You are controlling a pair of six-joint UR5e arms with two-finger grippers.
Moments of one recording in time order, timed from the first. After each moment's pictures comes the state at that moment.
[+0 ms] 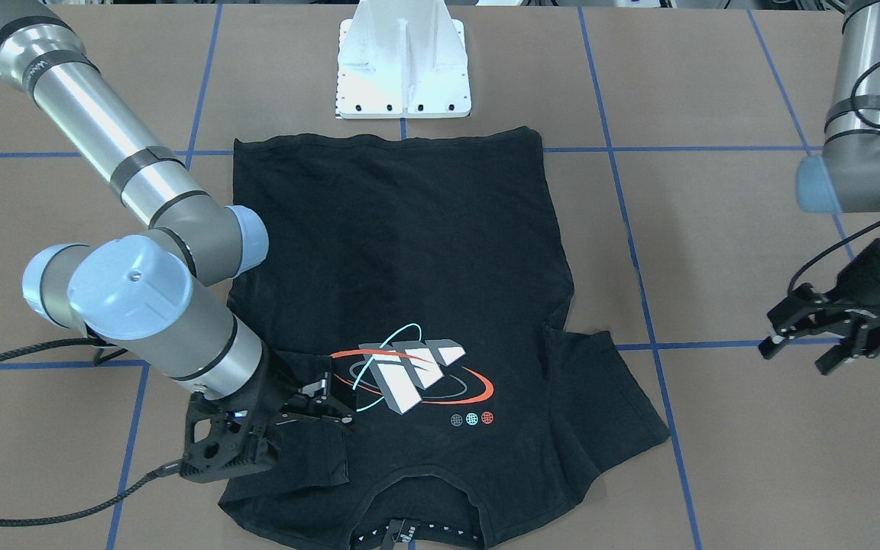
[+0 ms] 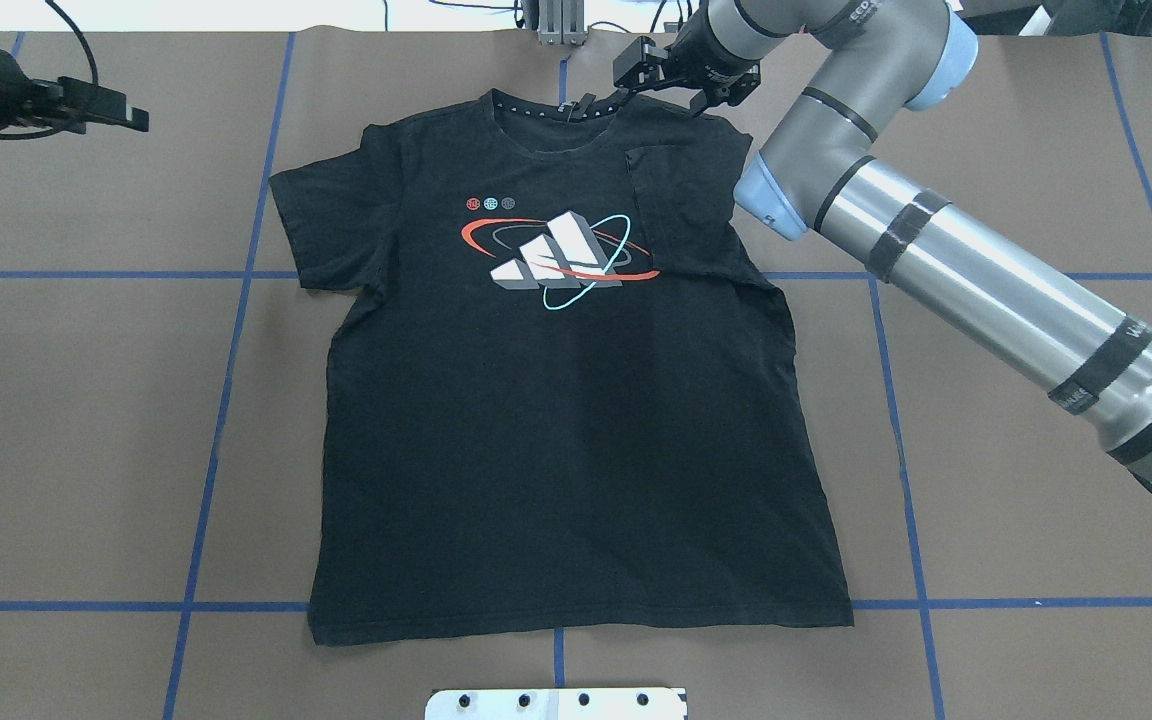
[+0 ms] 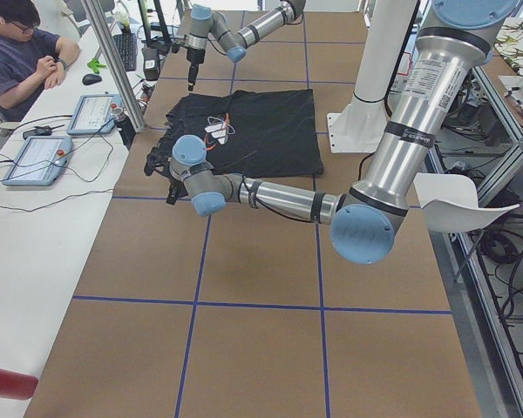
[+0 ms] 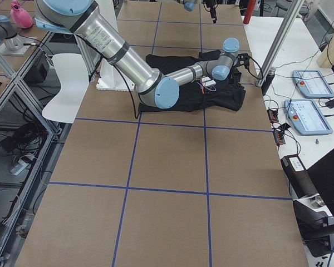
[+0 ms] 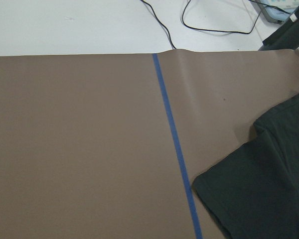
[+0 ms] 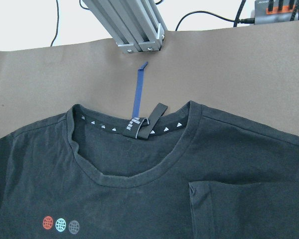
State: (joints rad) left arm -1.14 -1.94 -1.34 -2.54 -2.20 -0.91; right arm 0.92 -0.67 1.02 -0.87 2.14 1.06
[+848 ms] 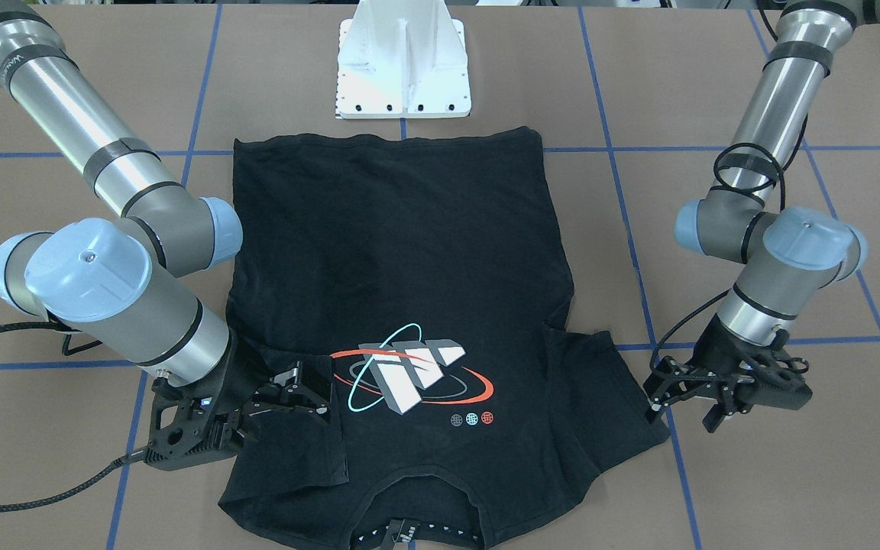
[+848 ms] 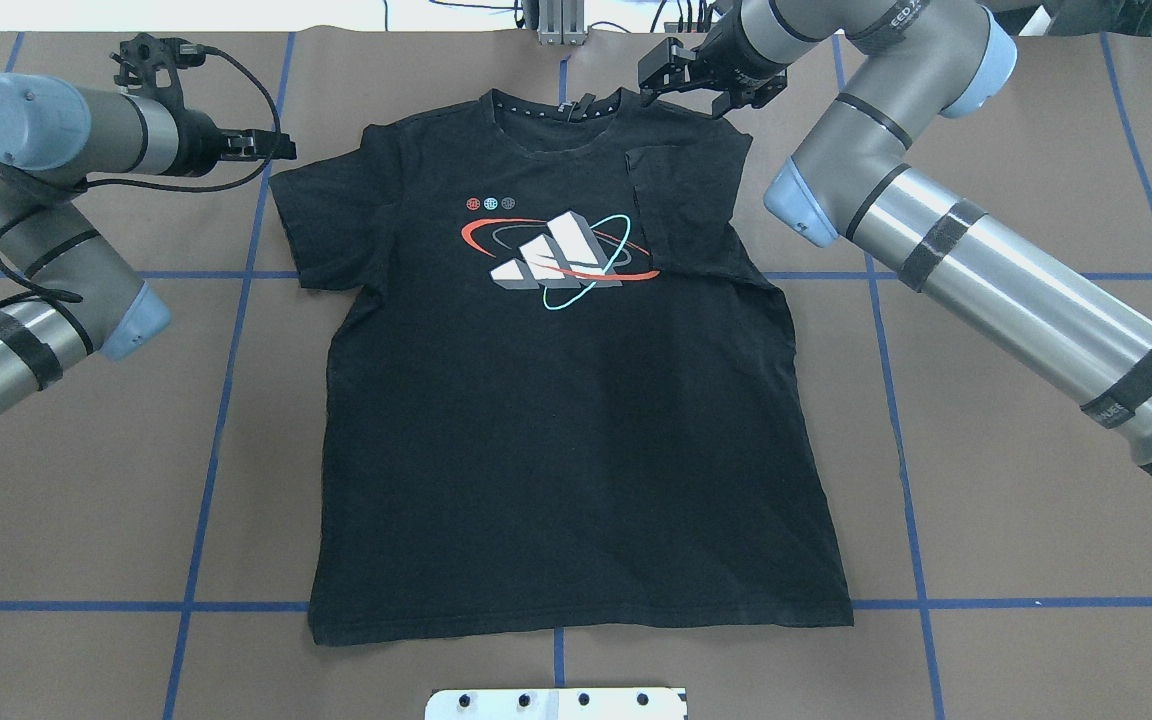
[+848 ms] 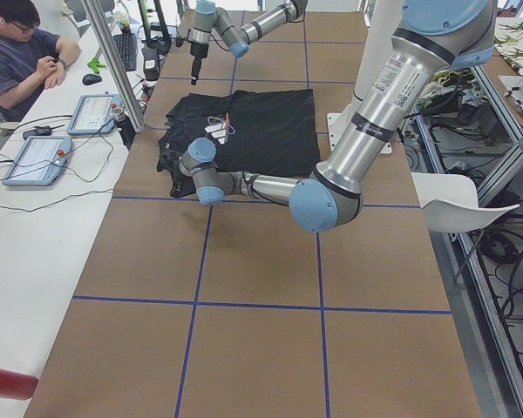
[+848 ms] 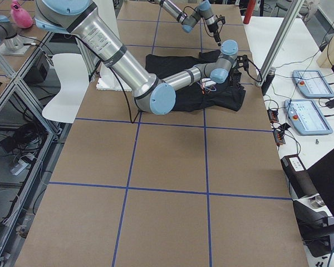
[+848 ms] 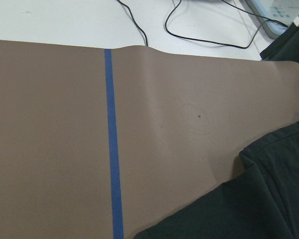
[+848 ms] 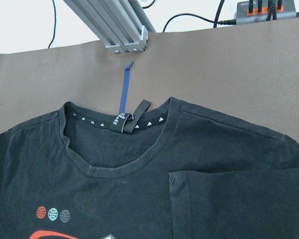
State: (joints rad) left arm -0.93 -2.13 -1.04 -2.68 -1.84 -1.01; right arm 0.93 -0.71 1.08 -0.87 2.14 1.06
